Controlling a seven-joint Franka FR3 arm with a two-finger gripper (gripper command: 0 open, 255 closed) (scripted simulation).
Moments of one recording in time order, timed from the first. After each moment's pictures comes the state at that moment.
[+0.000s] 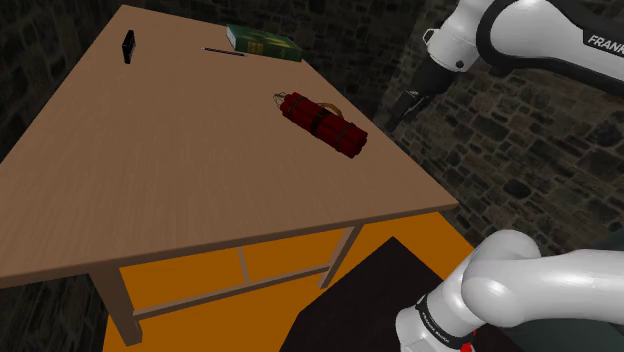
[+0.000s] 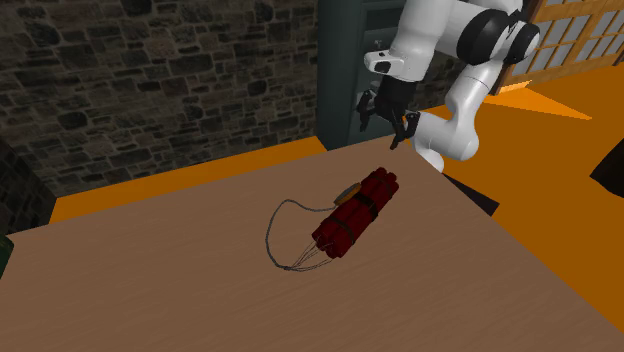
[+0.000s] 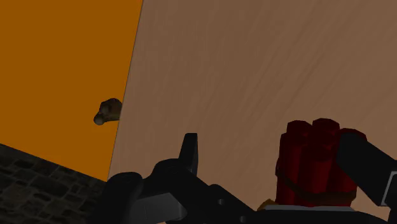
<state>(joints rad) 0.00 -0.78 0.01 -2.30 -0.07 1.71 -0.07</state>
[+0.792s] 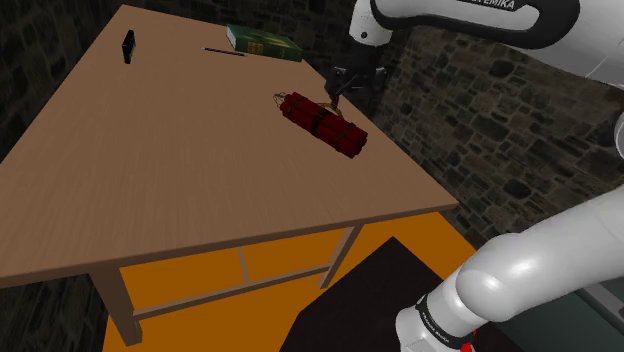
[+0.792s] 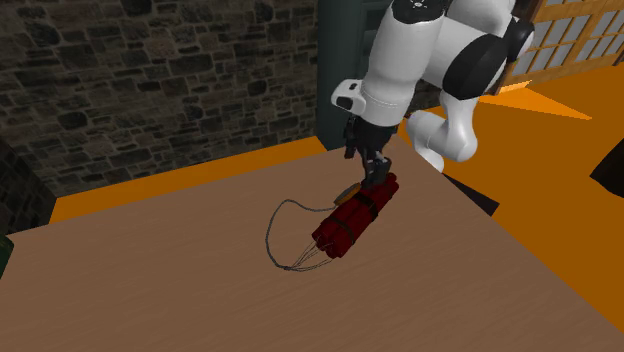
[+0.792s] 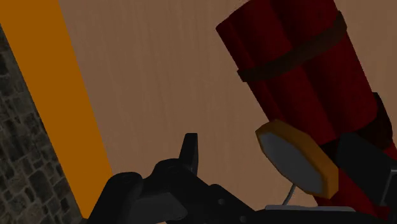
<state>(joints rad) -0.12 -0.25 0.23 -1.85 -0.11 1.60 0.49</state>
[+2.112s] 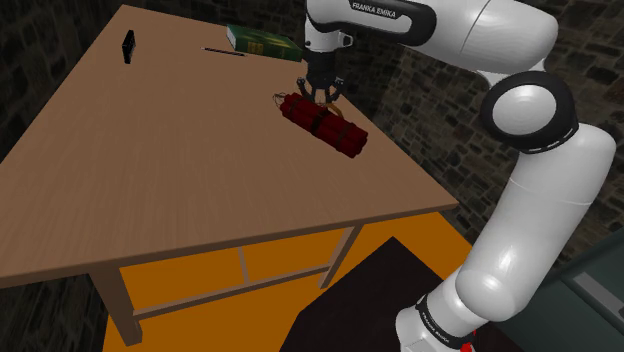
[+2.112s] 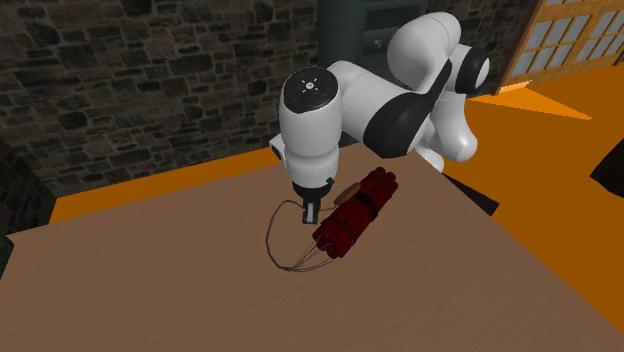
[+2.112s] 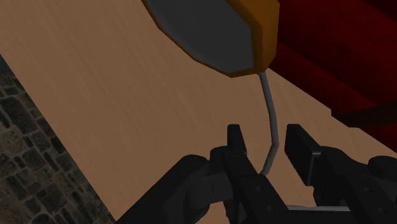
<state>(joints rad) -0.13 0.28 0.26 -1.35 -0.23 1.42 0.94</state>
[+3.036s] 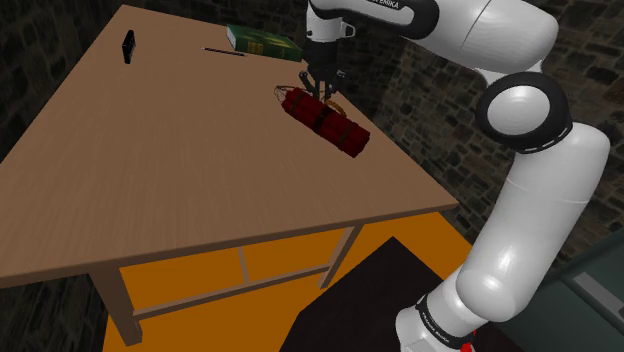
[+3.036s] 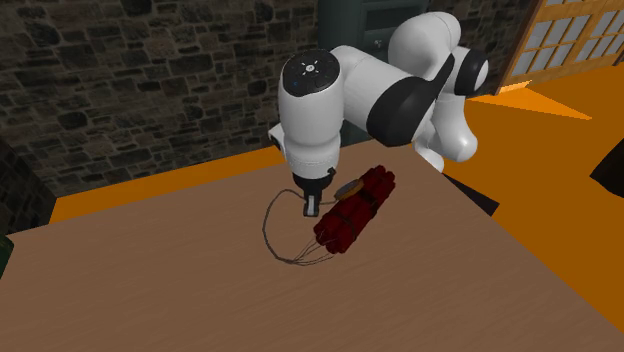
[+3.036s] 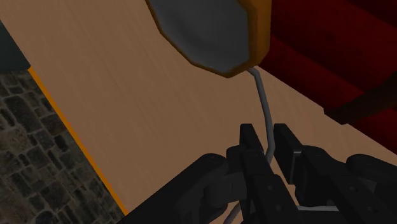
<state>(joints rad) -0.12 0.31 0.26 -1.26 -0.23 1.35 0.93</state>
